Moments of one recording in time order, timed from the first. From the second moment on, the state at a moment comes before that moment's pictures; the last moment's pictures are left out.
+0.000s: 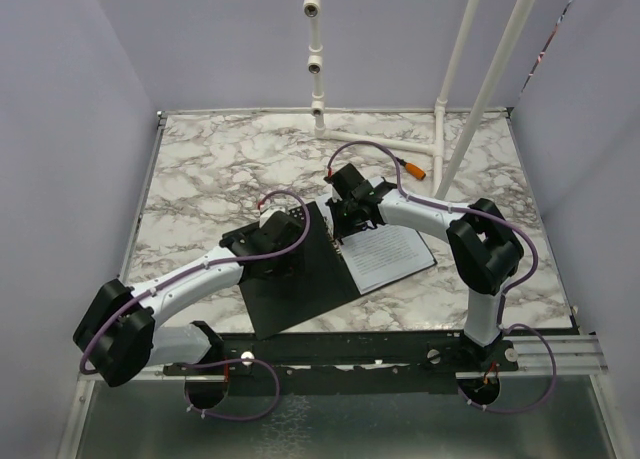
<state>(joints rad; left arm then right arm) -0.74 1.22 0.72 -0.56 -0.21 -0.69 0.74 1.90 1.31 -0.45 -0.05 0.31</state>
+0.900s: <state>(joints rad) -0.80 1.34 0.67 -0.57 -0.31 -0.79 0.73 1.90 1.30 -0.45 -0.10 0.29</state>
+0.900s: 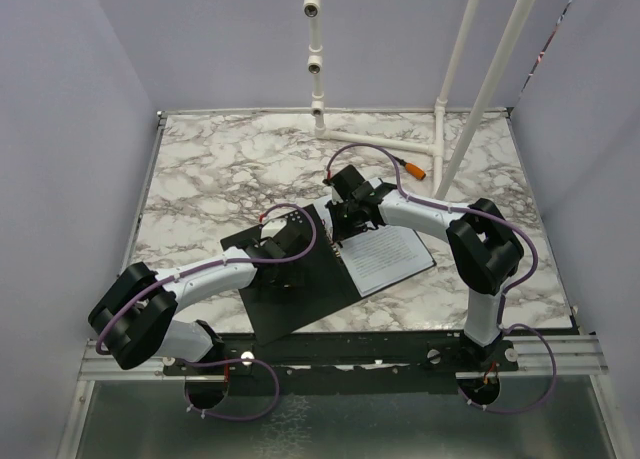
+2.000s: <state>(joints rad) -0.80 1.34 0.67 -0.57 -0.32 -0.80 0.73 1.89 1.24 -0.42 -0.12 0.29</state>
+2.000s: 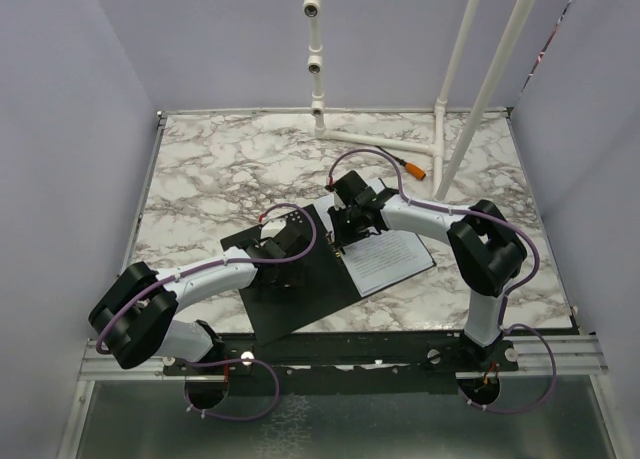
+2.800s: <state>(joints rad) -0.80 1.34 0.67 -0.57 -0.32 -0.80 0.73 1.79 1.22 -0.44 -0.06 0.30</state>
